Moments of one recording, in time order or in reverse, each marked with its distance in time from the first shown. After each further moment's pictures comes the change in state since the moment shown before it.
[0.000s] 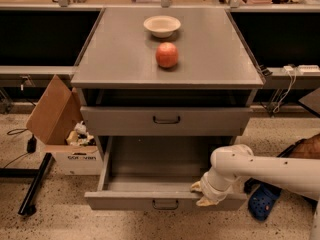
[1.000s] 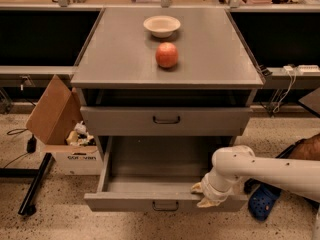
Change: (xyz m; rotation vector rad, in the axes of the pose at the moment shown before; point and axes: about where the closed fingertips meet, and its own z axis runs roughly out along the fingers) arm 0.000 0.005 0.001 -0.005 -0.011 0.002
